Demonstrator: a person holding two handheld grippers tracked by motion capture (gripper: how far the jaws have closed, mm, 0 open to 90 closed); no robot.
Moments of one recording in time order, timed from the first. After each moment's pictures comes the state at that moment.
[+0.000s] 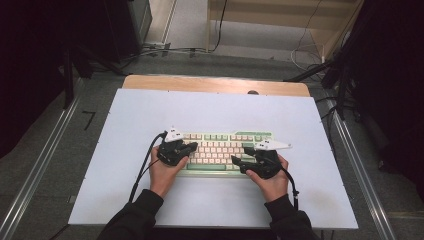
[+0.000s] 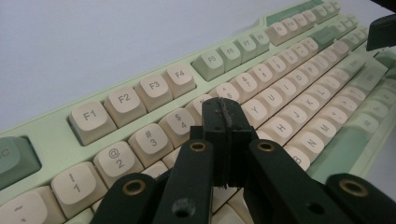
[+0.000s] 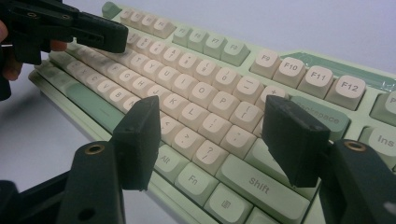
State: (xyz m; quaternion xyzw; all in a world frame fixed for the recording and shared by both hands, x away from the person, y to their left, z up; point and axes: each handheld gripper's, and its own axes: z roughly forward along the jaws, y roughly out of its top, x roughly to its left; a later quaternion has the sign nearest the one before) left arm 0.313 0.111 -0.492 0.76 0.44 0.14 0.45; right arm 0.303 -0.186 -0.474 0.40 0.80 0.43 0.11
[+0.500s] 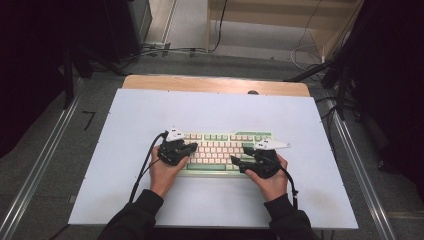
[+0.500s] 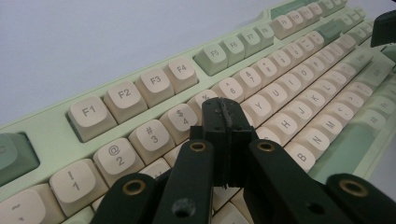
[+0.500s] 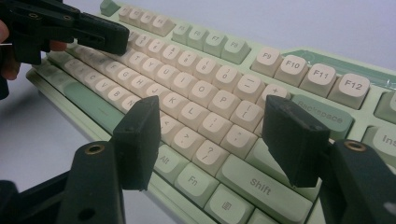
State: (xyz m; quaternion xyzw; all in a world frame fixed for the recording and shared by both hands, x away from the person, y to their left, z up) left arm 0.315 0.110 -0.493 0.77 0.45 0.14 0.44; right arm 0.304 -0.185 -0.475 0.40 0.80 0.43 0.11
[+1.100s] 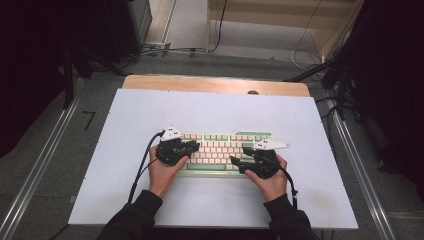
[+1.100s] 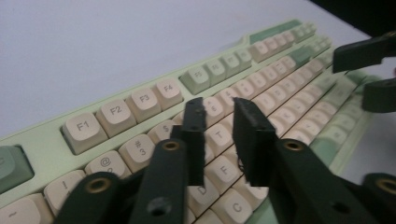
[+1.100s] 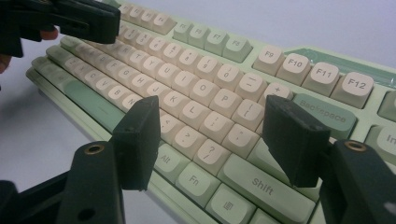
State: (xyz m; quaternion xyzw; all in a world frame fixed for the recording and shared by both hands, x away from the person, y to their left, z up) left arm 0.309 0.116 -0.483 0.75 0.44 0.12 0.48; right arm 0.304 -0.184 -0.476 0.40 0.81 0.43 0.11
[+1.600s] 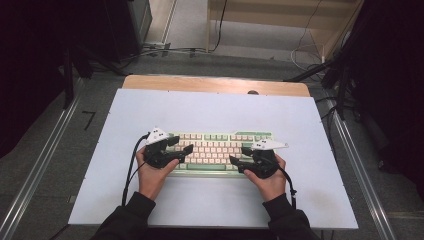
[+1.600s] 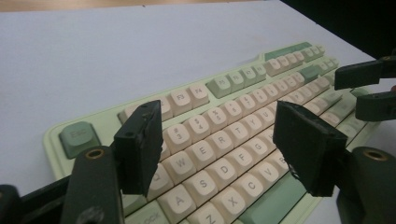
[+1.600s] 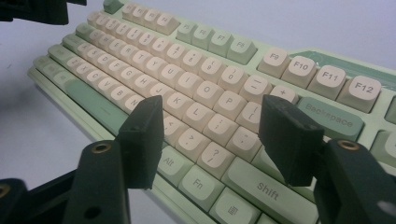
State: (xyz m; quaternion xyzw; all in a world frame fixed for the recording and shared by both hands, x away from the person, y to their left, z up) left arm 0.290 0.142 -0.474 0.72 0.46 0.16 0.49; right arm 0.305 -0.180 -0.476 0.39 0.81 0.43 0.11
